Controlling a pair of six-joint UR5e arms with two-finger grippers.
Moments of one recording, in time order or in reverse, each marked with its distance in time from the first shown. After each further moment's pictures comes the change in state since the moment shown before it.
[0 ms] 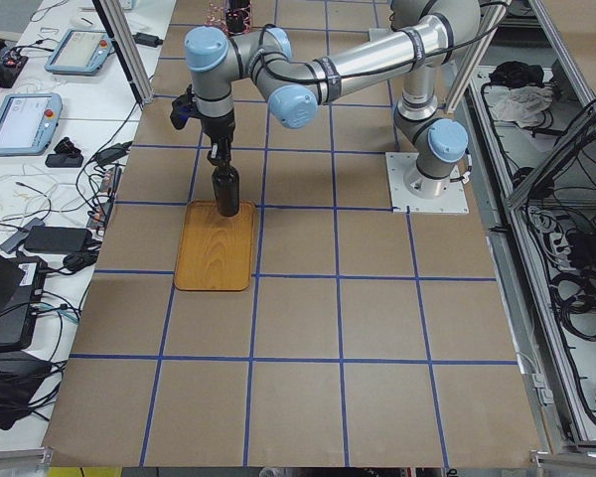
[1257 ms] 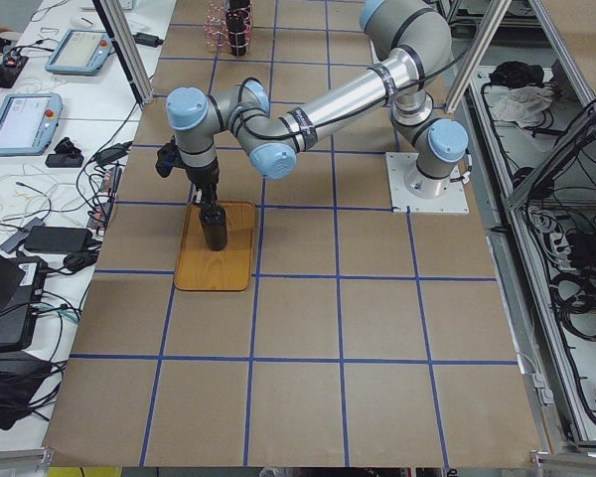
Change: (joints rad) left arm 0.046 -0.134 0.036 0.100 -0.003 0.039; right arm 0.002 -0.008 0.003 0.010 0.009 0.000
